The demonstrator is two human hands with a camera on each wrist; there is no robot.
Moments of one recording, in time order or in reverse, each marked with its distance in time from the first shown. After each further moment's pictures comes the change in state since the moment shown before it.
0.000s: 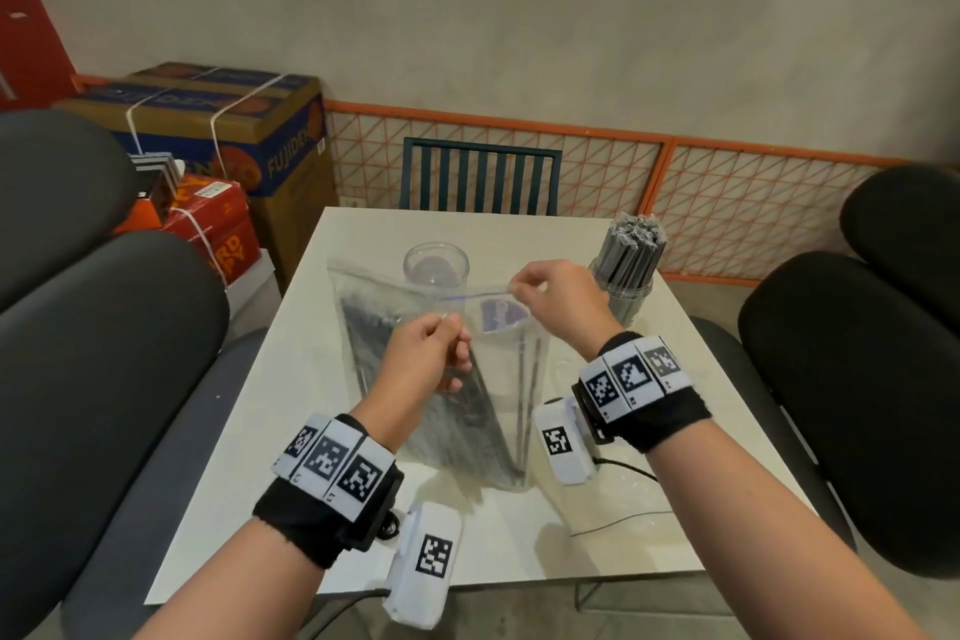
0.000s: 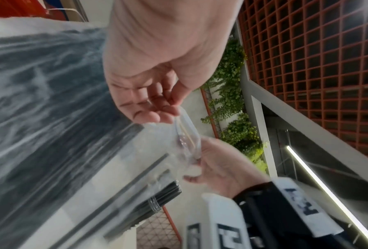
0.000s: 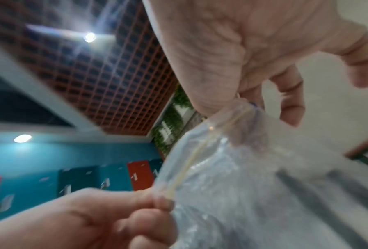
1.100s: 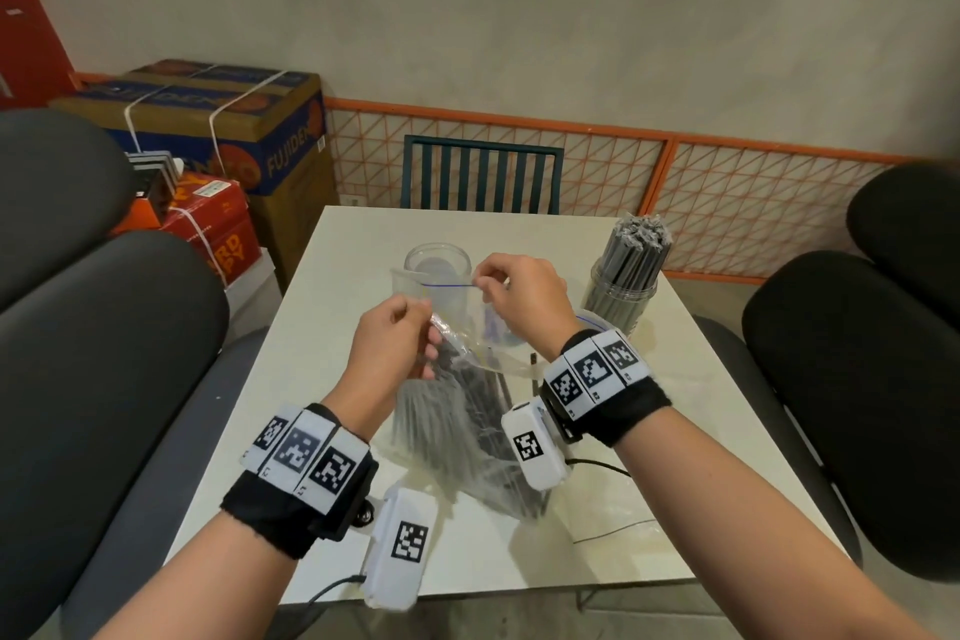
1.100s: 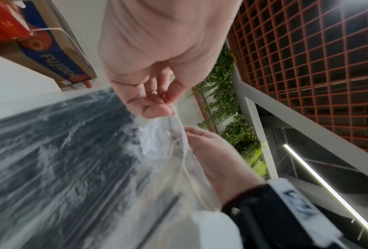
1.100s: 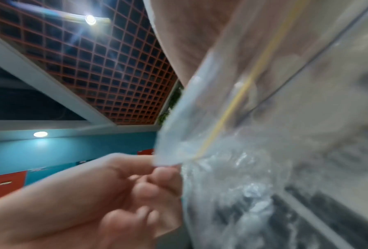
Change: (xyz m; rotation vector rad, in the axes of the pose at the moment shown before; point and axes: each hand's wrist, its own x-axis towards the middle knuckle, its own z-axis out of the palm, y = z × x) left_hand 0.009 0.014 -0.022 0.018 0.090 0.020; right_hand 0.017 -0.020 0.031 0.004 0.021 -0.101
